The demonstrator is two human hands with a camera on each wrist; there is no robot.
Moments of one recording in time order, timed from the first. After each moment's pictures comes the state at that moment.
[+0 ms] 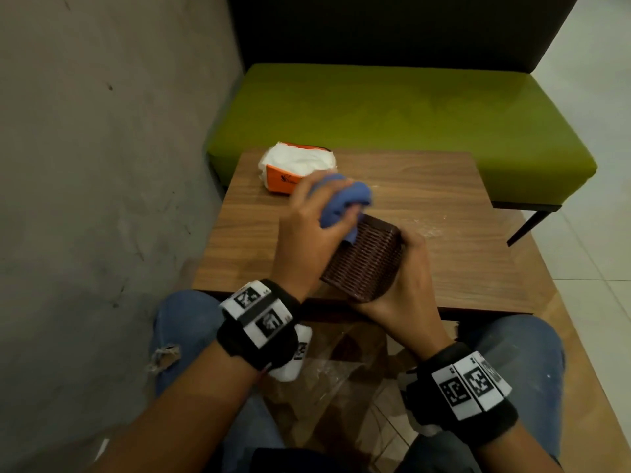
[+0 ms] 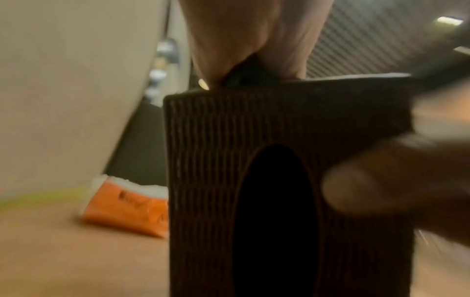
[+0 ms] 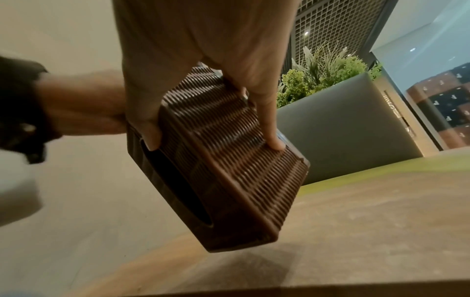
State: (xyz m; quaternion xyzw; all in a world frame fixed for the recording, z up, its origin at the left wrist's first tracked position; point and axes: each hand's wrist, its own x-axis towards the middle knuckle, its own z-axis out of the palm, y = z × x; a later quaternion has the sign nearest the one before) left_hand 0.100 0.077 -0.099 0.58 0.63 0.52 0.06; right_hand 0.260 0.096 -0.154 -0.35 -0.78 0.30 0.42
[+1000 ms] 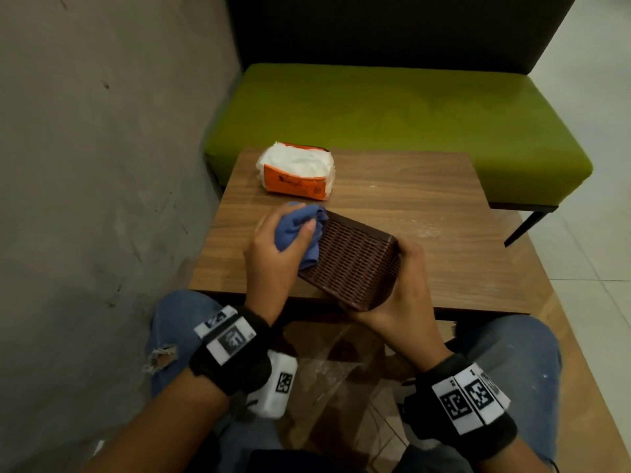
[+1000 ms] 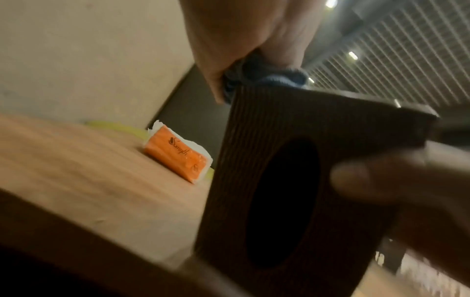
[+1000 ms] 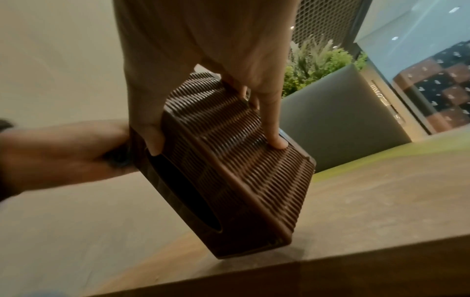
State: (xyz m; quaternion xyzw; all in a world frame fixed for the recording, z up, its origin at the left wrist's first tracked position) left_hand 0.085 0.048 -0.129 0.46 0.66 0.59 0.11; right_hand 0.266 0.088 -0.156 -0.36 -0.78 0.31 0.41
